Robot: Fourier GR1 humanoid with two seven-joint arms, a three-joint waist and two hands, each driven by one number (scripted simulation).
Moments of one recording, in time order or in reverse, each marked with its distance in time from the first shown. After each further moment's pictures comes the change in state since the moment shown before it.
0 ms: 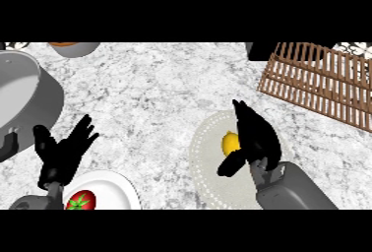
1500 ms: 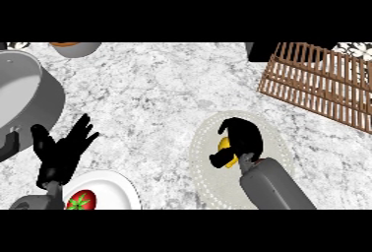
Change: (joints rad) left arm 0.003 -0.058 0.085 -0.004 -0.077 -0.064 0.022; right arm 0.020 0.140 -0.097 0.361 0.216 0.028 -0.317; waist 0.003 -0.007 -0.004
